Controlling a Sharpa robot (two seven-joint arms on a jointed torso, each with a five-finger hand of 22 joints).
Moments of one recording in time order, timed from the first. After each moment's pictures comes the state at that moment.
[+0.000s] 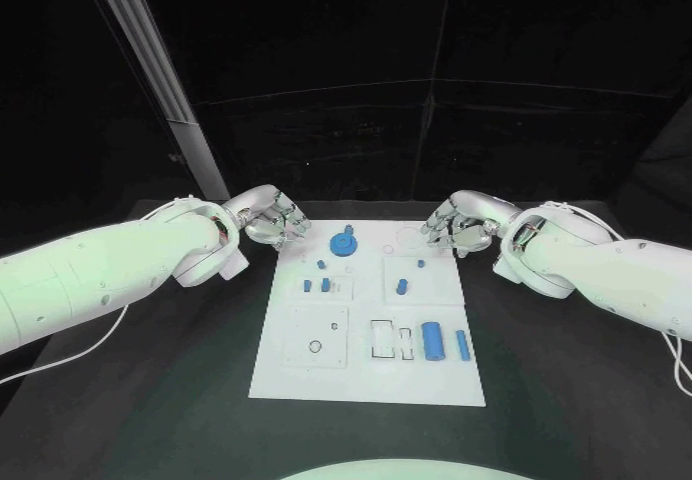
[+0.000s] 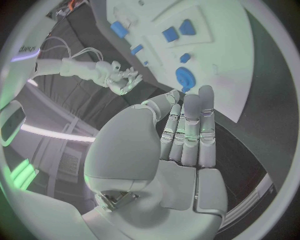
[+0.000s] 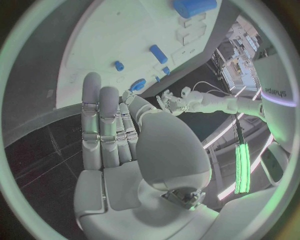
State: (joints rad) left arm 1.30 -0.76 -0.16 1.24 -0.81 -0.20 0.18; left_hand 1.40 -0.14 0.49 -0.04 0.11 0.99 0.19 0.12 0.07 0.98 0.13 0.24 0.07 1.17 0.03 1.01 0.52 0.17 1.10 0.13 0.70 0.79; right arm 1.22 -0.82 -0.03 1.37 -1.33 -0.26 0.07; right_hand 1.40 -0.04 0.25 -0.07 0.19 1.03 0.16 0.09 0.07 1.17 0.08 0.11 0.06 1.46 -0.01 0.71 0.59 0.18 1.41 0.07 0.61 0.27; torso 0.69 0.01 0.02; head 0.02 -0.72
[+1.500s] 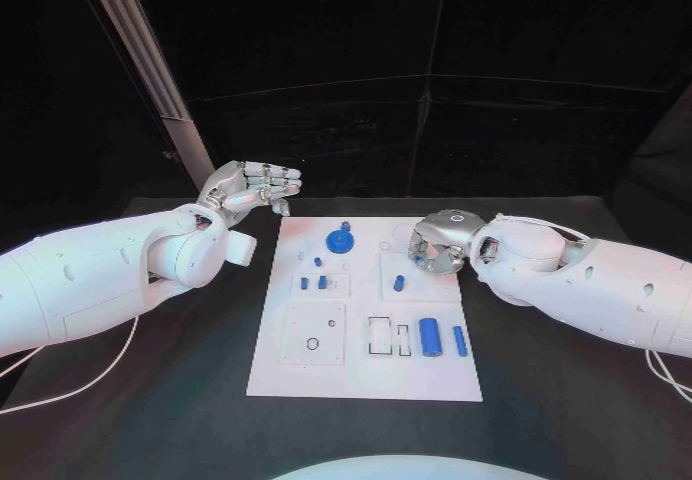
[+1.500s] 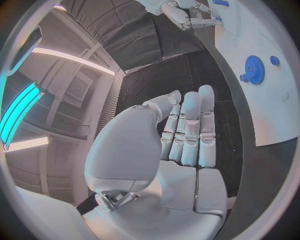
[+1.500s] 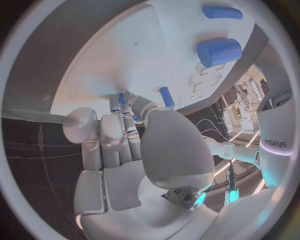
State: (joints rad) left arm 1.30 -0.81 -0.16 1.33 -0.05 -0.24 0.44; left_hand 1.41 -0.13 0.49 -0.05 0.11 1.00 0.18 0.14 0.07 0.99 0.12 0.28 0.07 1.16 0.03 0.98 0.48 0.17 1.09 0.12 0.69 0.79; right arm 1.17 -0.74 -0.03 1.38 -1.77 -0.15 -0.06; right_hand 1.37 -0.08 0.46 -0.08 0.13 1.11 0.14 0.09 0.08 1.24 0.07 0.11 0.07 1.47 -0.02 1.17 1.01 0.13 1.41 0.07 1.18 0.92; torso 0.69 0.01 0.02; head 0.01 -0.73
